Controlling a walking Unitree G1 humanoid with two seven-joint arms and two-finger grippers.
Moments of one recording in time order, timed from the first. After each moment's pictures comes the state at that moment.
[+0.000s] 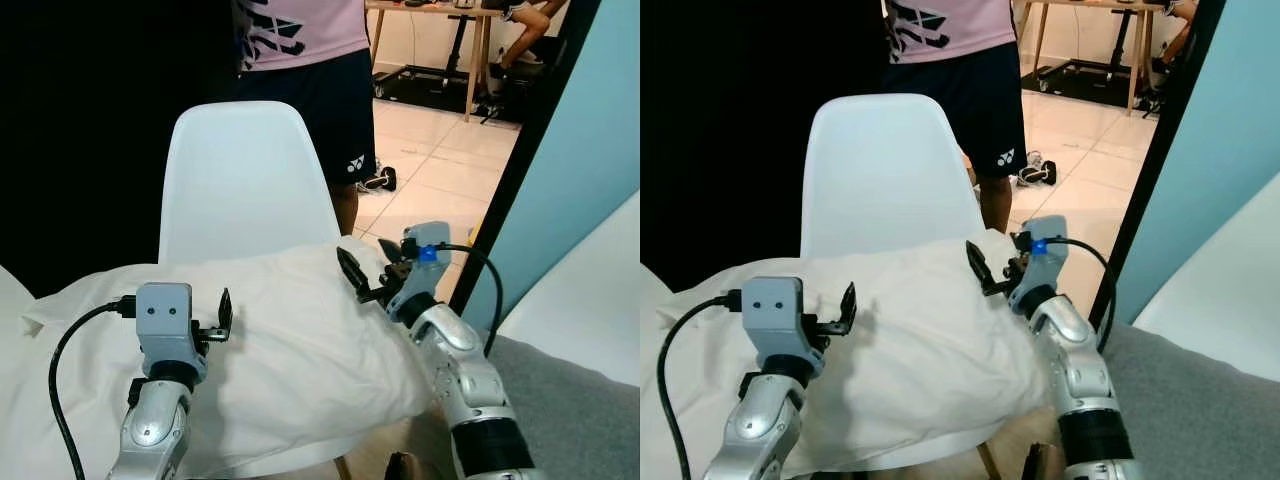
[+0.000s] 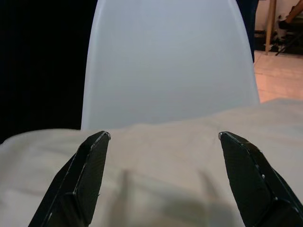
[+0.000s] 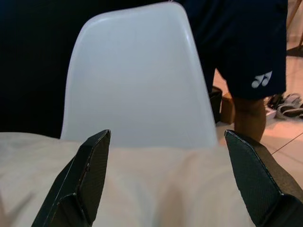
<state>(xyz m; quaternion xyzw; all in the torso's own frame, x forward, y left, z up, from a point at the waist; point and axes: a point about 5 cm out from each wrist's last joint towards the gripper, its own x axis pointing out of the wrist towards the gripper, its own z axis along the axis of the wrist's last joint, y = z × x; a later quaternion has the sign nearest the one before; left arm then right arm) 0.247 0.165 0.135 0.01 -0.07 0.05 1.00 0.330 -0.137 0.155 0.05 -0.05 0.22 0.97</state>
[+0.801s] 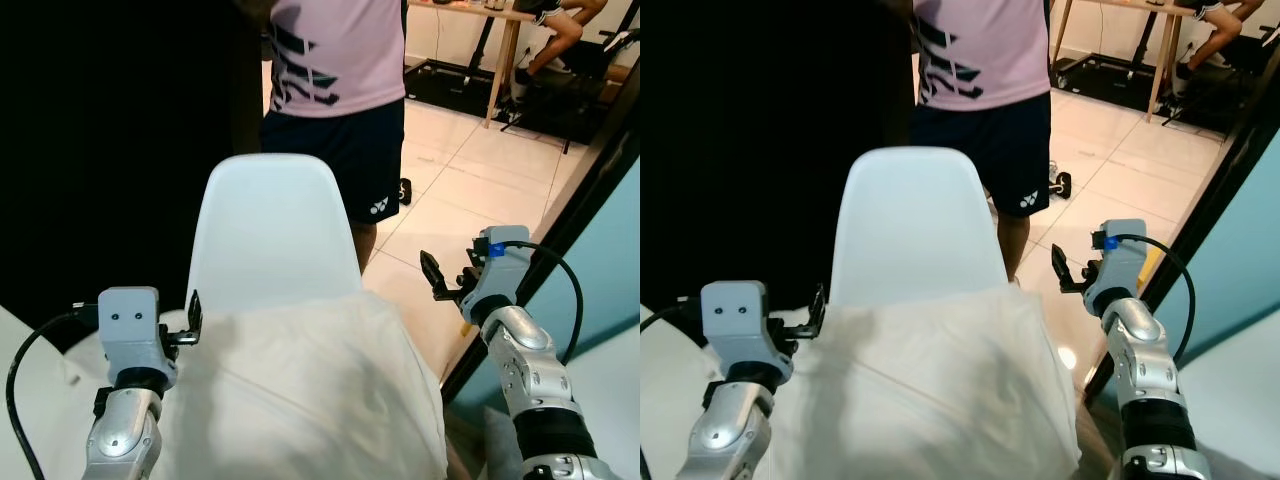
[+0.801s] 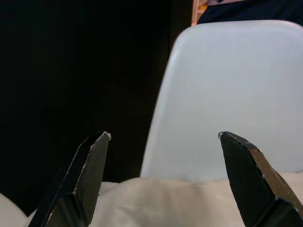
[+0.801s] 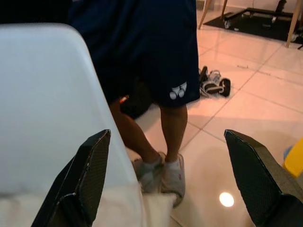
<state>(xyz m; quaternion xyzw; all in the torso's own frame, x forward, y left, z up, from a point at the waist) 0.237 0.200 0.134 0.04 -0.05 0.10 0.99 0.341 -0.224 0.144 0.01 0.01 0.05 1.00</state>
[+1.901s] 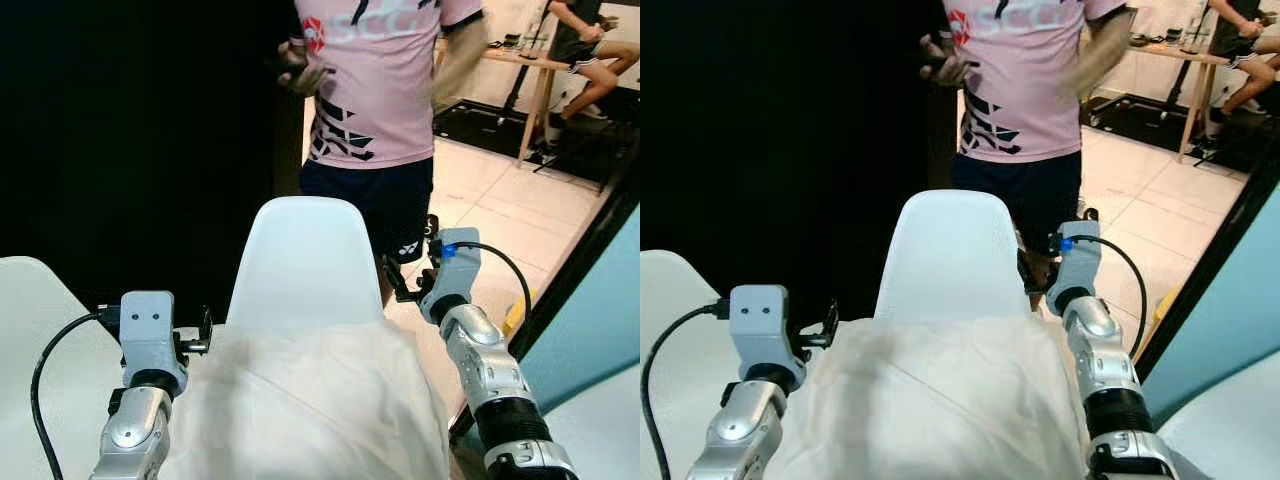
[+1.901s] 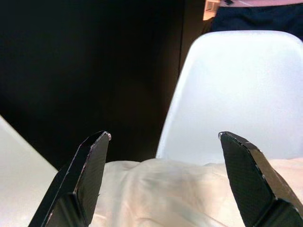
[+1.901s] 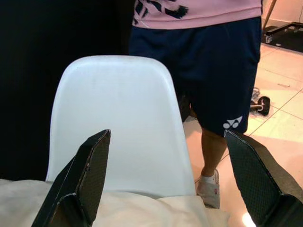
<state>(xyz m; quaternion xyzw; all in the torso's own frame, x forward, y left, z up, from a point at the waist) 0.246 0.187 0.115 0.02 0.00 0.07 1.00 0.349 -0.180 0.125 0.01 0.03 0.08 1.00</state>
